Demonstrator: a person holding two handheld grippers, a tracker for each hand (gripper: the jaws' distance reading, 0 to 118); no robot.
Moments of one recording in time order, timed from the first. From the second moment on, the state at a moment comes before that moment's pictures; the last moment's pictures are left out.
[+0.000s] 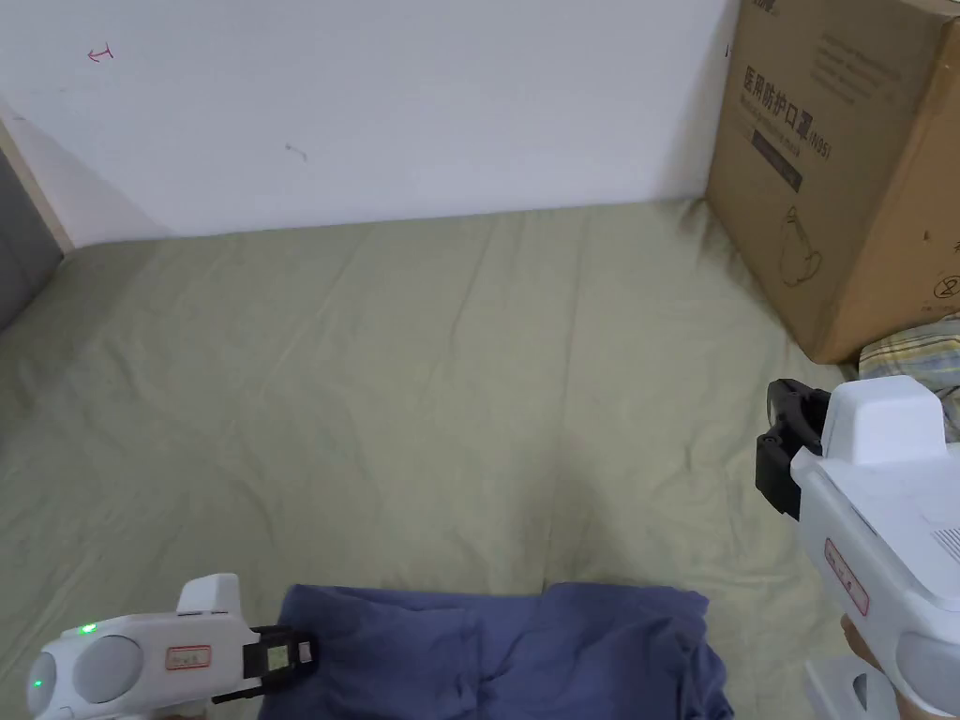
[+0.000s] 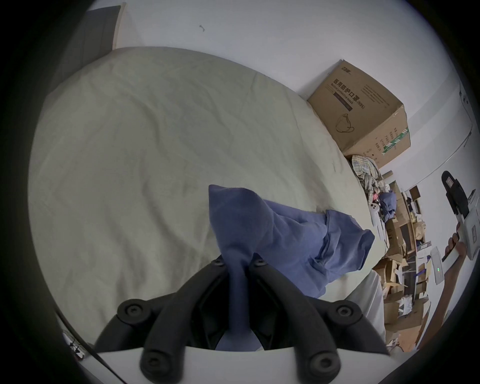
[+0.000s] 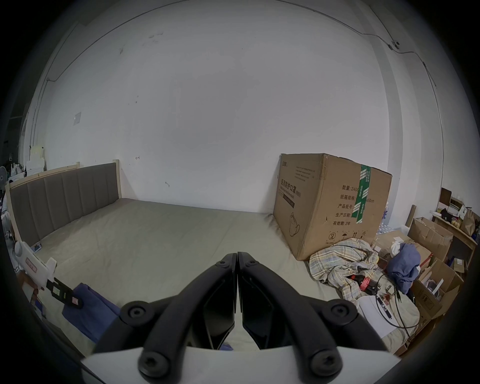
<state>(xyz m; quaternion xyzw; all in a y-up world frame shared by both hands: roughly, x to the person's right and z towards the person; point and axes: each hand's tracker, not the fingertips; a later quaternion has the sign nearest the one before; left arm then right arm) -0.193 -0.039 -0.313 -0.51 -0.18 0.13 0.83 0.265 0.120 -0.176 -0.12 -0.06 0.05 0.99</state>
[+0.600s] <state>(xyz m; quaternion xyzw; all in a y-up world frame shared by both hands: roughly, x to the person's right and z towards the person) -0.096 0.030 -0.308 -0.53 -0.20 0.10 0.82 0.273 0.123 -0.168 -0.11 -0.04 0.03 0.99</state>
